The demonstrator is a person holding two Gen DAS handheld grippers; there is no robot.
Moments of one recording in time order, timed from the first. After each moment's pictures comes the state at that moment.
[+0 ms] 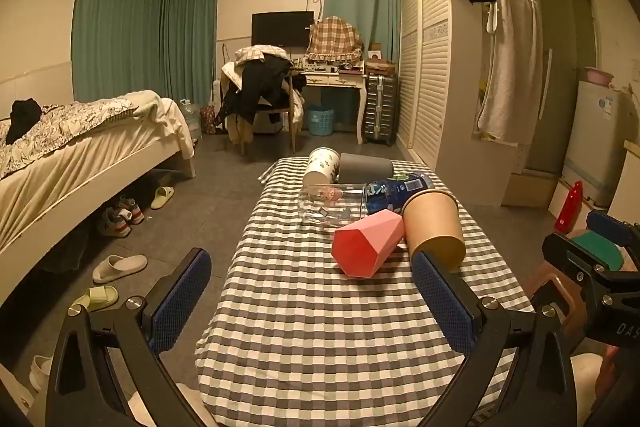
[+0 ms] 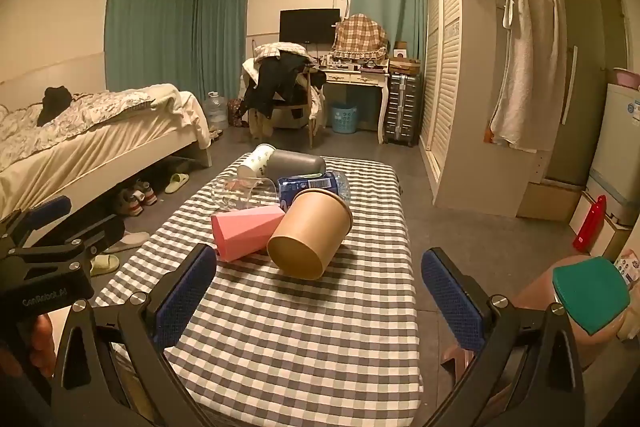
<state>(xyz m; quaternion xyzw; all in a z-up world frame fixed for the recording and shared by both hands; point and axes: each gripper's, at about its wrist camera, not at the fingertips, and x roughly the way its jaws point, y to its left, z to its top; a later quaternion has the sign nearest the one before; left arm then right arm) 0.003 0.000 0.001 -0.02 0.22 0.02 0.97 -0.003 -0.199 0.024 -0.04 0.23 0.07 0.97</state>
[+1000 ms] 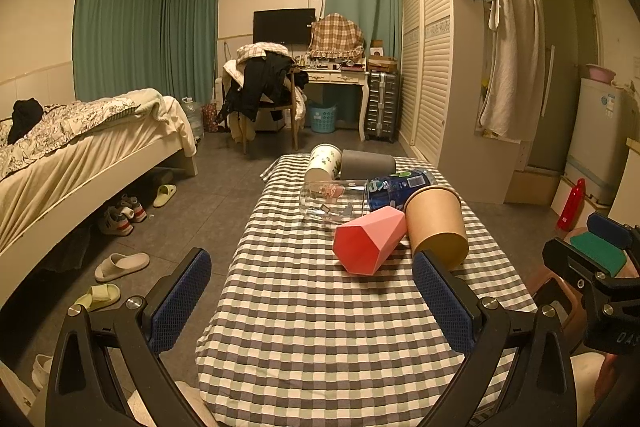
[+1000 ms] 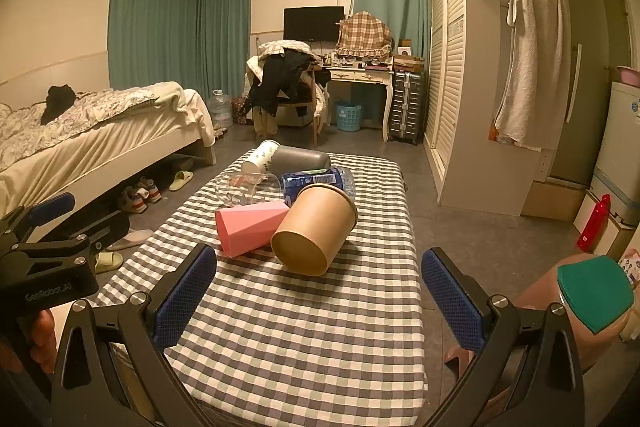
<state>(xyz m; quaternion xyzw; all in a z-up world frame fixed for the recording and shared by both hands) 0.004 0.001 0.001 -0.02 0.23 0.02 0.97 -0.007 -0.196 0.023 -0.04 0.23 0.08 0.97</state>
